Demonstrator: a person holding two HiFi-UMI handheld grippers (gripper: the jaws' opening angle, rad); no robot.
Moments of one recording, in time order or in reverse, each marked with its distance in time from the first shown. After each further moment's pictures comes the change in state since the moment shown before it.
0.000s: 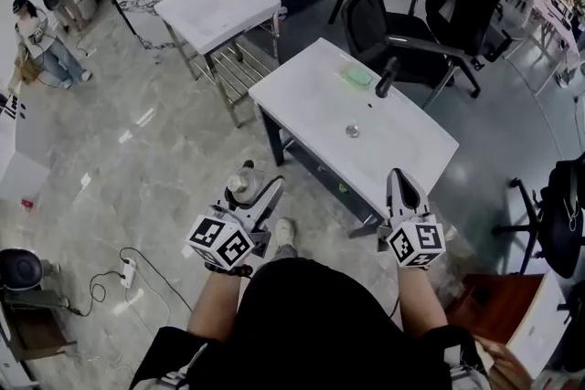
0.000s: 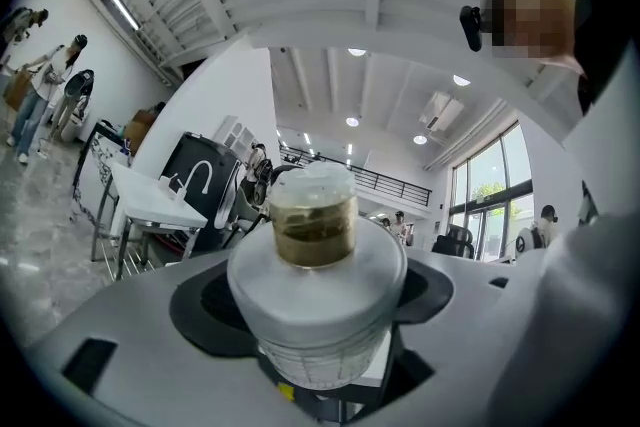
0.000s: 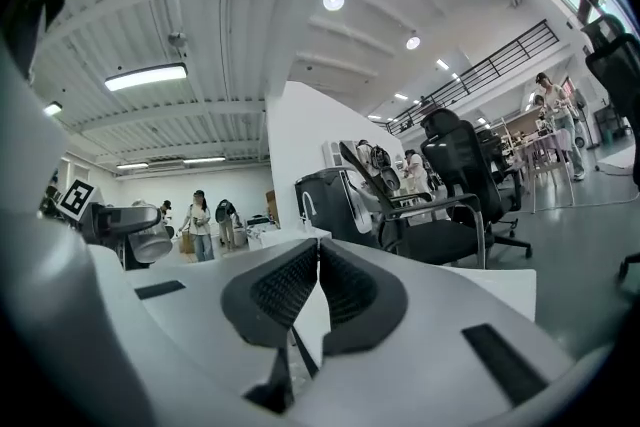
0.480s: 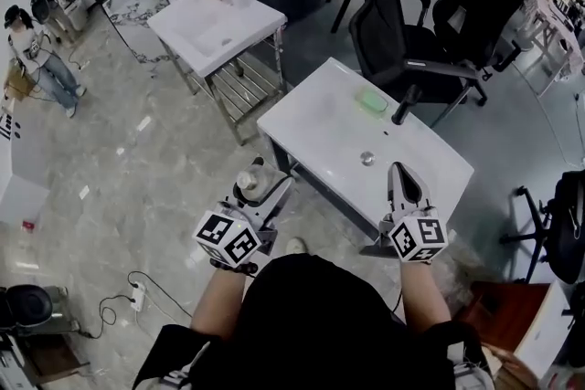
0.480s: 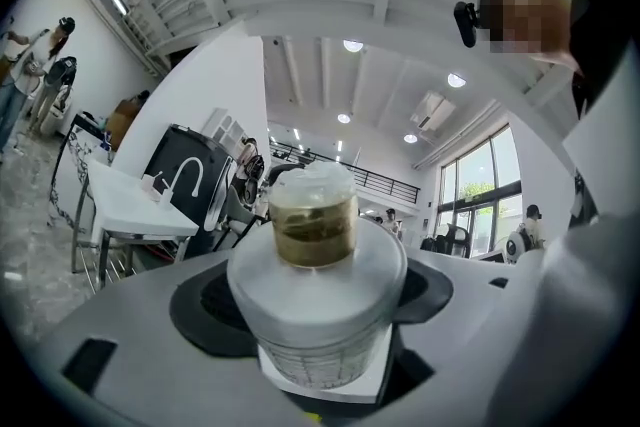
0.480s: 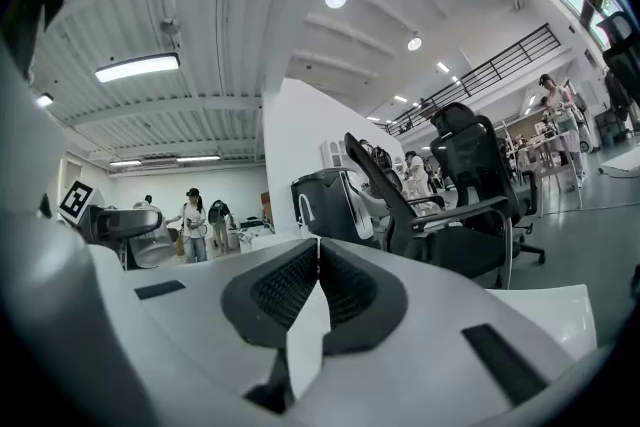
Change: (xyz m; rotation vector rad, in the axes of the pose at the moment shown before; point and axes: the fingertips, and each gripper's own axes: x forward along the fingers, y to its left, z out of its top) left arm 0.079 0.087 0.039 0.002 0.025 -0.088; right arm 0.125 0.019 0.020 -0.022 -0.015 -0.026
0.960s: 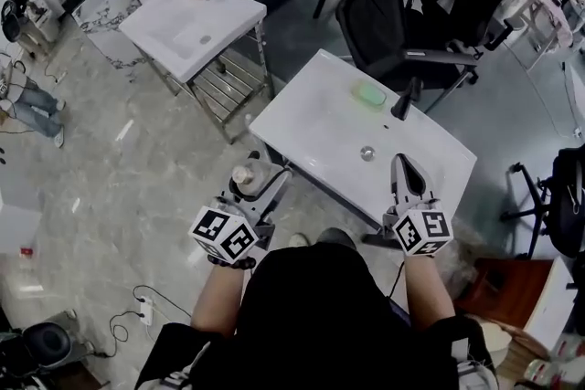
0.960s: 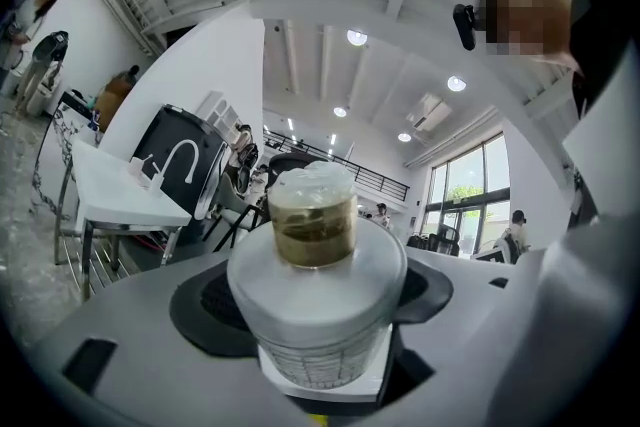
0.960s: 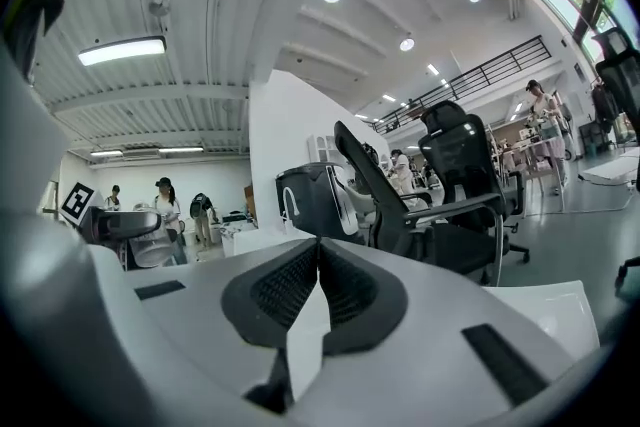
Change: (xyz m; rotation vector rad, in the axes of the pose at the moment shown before) left arm 0.041 0.058 -0.001 -0.028 0.049 -0.078; right arm 0.041 -0.008 -0.009 -0.007 0.021 -0.093
